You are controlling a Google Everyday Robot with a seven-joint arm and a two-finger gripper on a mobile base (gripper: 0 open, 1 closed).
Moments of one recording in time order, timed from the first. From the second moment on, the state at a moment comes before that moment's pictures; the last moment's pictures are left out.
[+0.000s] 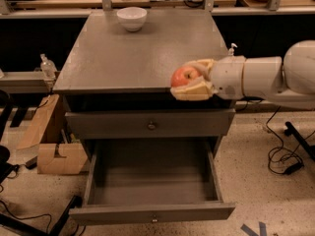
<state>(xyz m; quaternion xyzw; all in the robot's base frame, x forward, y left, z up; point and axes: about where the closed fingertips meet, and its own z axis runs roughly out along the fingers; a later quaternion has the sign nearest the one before) 0.573 -0.081 0.892 -0.49 0.66 0.23 0.52</state>
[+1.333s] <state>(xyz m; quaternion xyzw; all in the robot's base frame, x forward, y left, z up) 0.780 -0.088 0.917 -0.45 0.68 0.23 0.53</state>
